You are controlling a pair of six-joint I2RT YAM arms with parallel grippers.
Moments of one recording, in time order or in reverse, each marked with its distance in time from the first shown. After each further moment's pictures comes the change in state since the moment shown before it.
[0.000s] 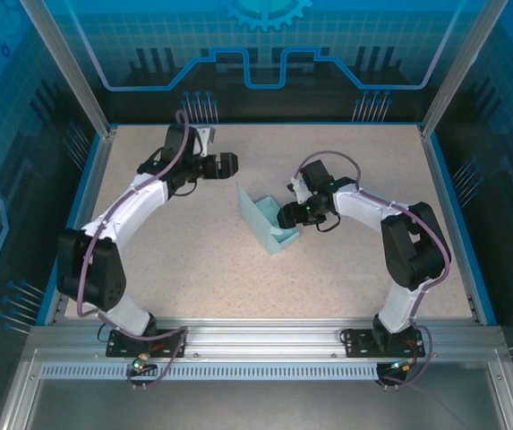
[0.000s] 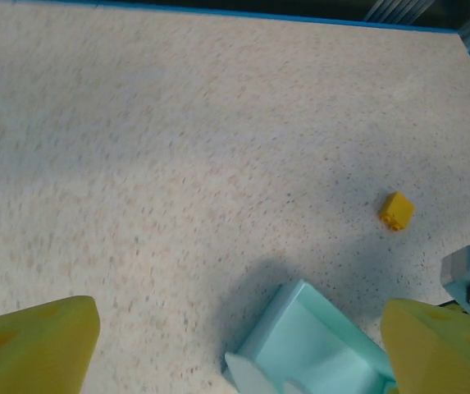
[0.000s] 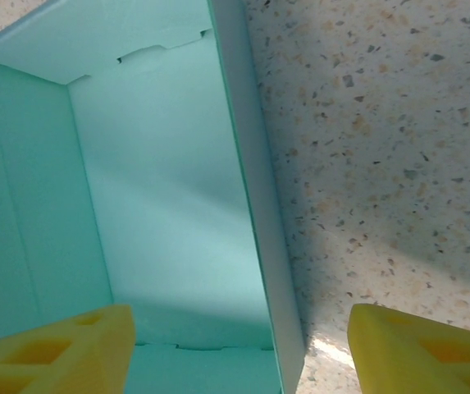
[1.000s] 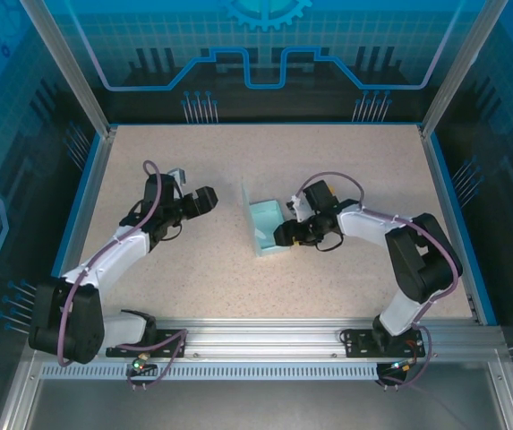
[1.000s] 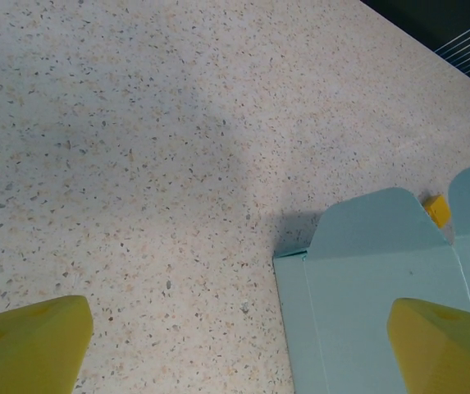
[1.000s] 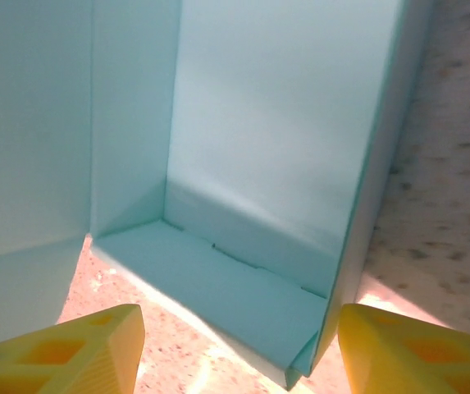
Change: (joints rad) left arm 0.057 -0.317 -0.518 0.230 -0.035 -0.247; right arm 0.066 -0.106 -0.256 0.212 -0.228 0.169
